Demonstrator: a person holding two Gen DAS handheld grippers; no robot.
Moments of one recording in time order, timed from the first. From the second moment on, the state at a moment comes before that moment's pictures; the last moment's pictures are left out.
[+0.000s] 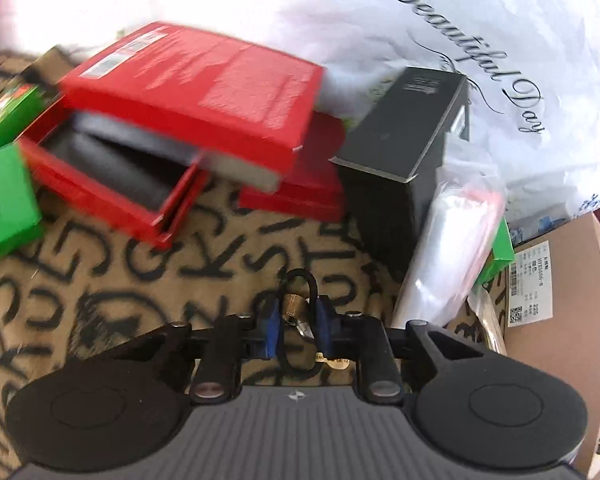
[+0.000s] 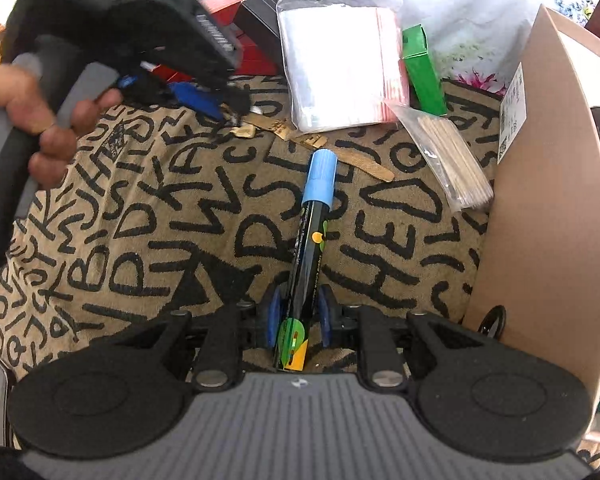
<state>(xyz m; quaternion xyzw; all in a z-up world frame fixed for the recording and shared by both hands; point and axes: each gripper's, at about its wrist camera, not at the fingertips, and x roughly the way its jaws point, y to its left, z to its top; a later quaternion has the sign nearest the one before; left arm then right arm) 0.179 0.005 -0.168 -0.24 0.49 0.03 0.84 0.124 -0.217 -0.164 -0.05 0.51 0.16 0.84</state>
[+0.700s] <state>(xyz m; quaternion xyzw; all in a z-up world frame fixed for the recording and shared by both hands) 0.149 0.012 -0.148 -0.22 0.47 -0.01 0.86 0.121 -0.214 -0.162 -0.04 0.52 0.17 0.84</state>
